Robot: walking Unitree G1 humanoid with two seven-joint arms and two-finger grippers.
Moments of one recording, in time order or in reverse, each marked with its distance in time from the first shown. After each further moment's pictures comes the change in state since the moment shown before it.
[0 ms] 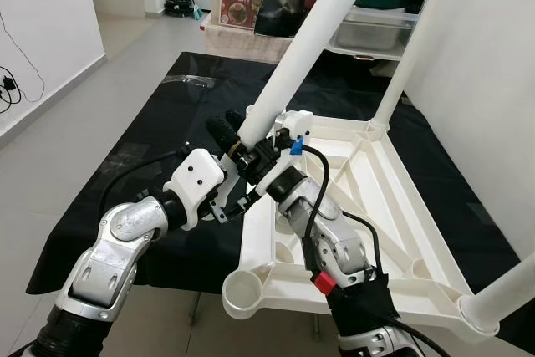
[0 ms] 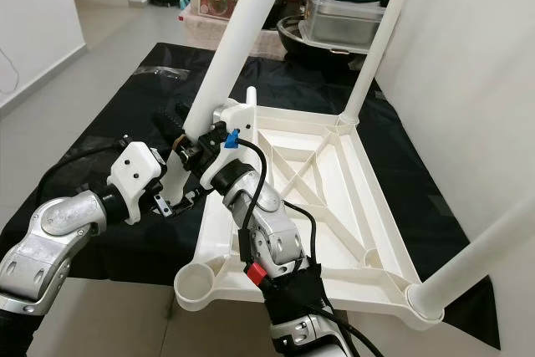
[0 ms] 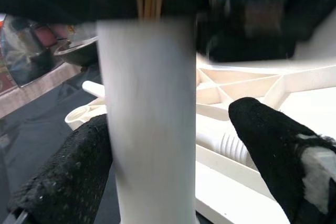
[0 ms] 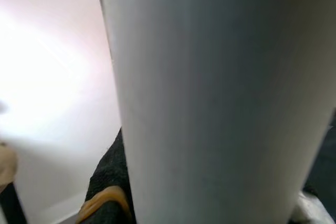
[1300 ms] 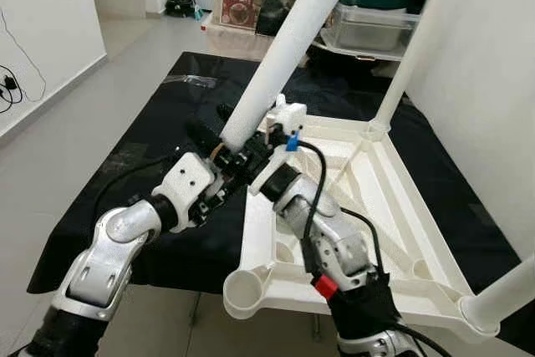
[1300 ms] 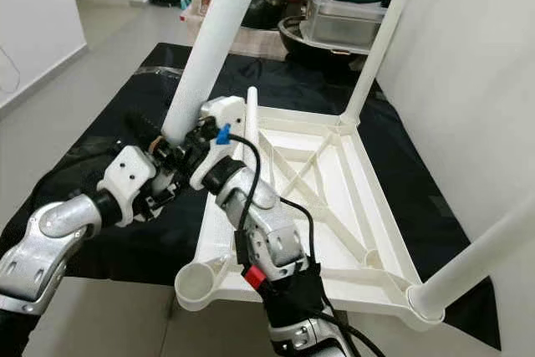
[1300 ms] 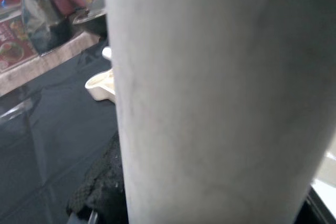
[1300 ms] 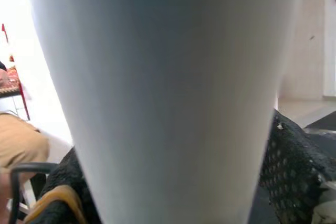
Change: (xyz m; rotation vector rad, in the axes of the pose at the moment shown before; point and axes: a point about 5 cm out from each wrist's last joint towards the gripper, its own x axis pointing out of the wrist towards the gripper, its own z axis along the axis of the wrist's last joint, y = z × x) left arm -0.001 0.007 -0.016 -0.006 0.102 0.064; right arm 0.003 0.032 0.001 0.008 0.024 0.130
